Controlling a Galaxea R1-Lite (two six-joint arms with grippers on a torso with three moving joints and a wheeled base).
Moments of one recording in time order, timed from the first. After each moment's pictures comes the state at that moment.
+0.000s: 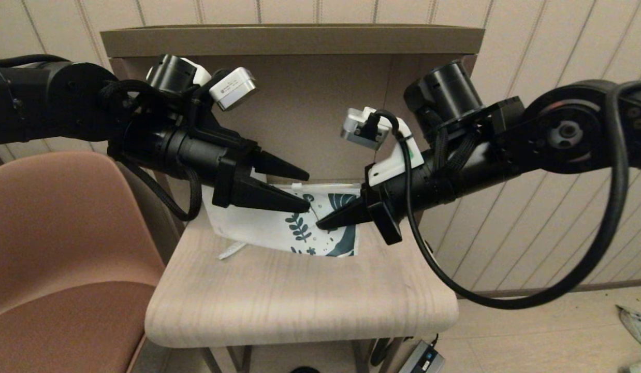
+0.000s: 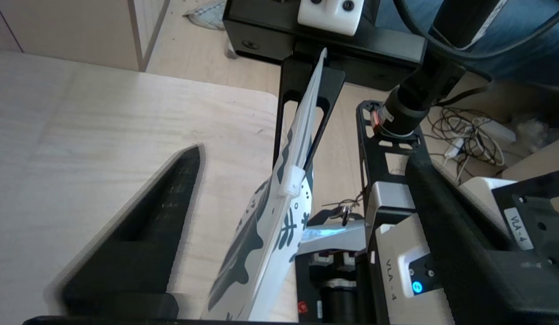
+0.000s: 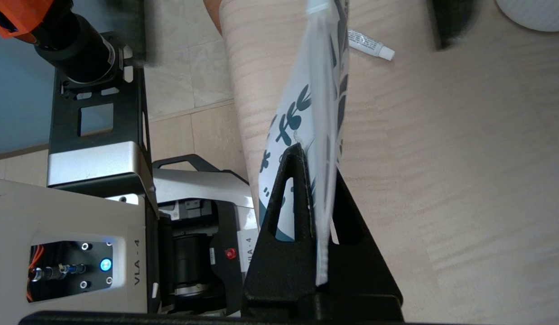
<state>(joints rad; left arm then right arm) -0.42 1.89 -1.75 0.58 -1.13 0.53 0.59 1.85 -1.69 0.46 0.68 -0.43</state>
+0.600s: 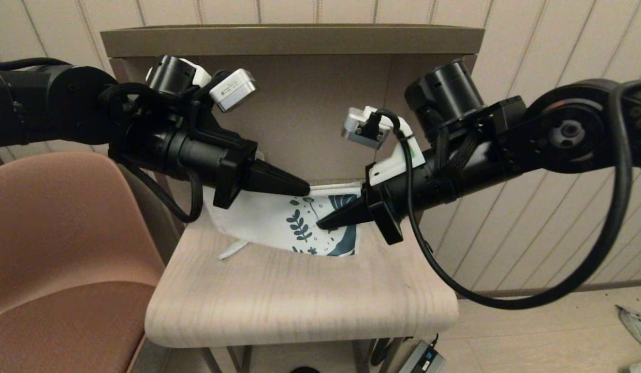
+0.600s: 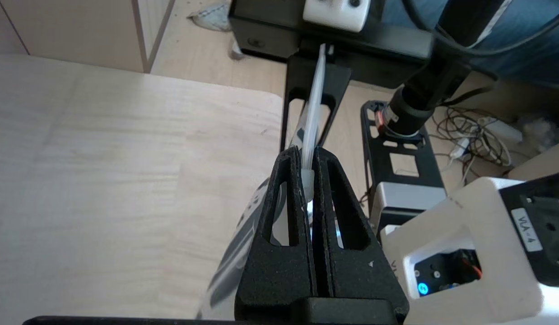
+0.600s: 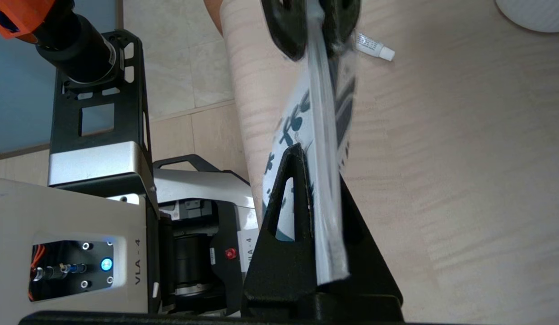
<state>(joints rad) -0.42 1.89 -1.73 0.54 -1.12 0.53 0.59 1.84 -1.69 0.46 0.68 -0.43</state>
